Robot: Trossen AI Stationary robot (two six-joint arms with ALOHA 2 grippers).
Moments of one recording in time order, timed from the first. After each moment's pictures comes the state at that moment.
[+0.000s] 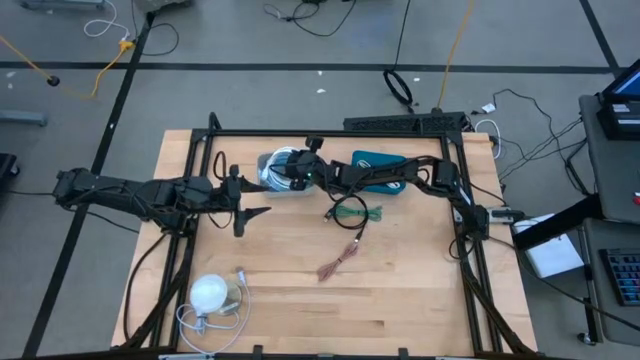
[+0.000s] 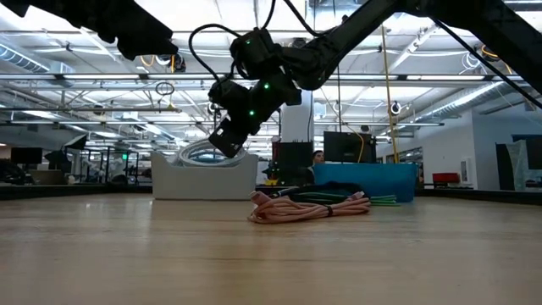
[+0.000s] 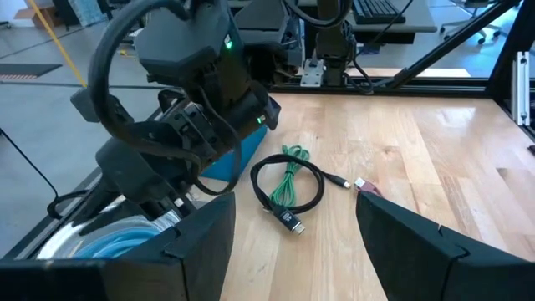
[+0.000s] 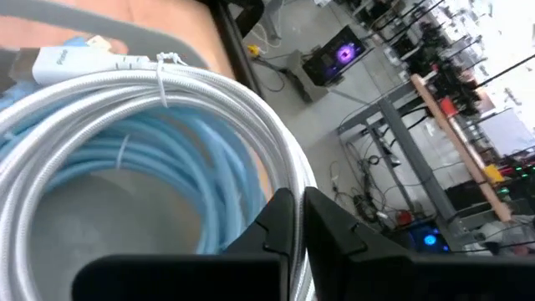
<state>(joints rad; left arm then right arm) -0.09 0.72 0.55 -0.11 -0.26 -0.02 -0.21 2.21 1.56 0.24 0.60 -0.52</state>
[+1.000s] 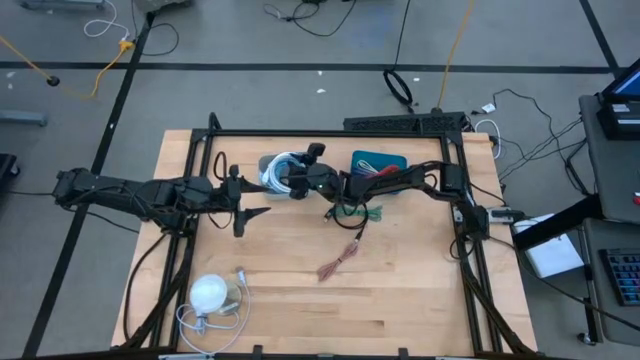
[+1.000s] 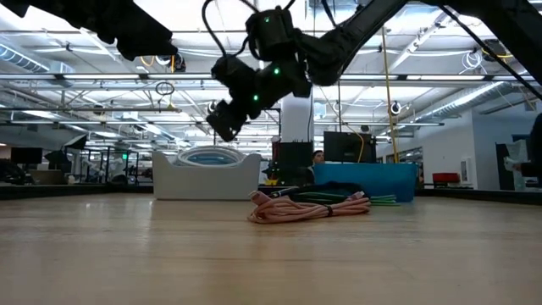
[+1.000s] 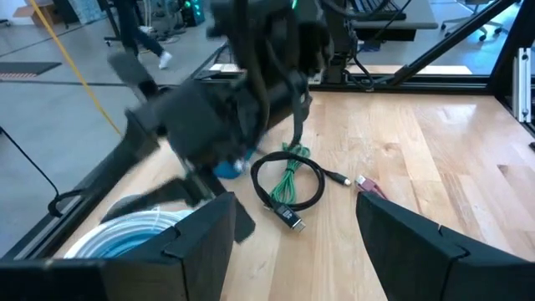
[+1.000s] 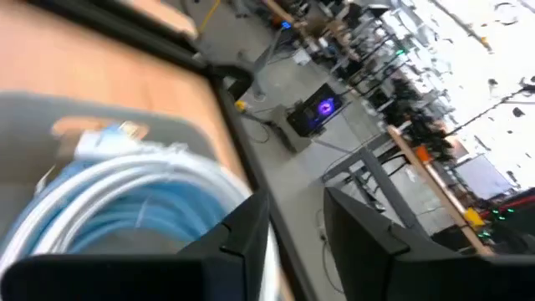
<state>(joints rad) -0.09 0.73 0.55 -0.12 -0.26 -0.02 -0.14 2.13 1.41 0.51 0.61 -0.61</state>
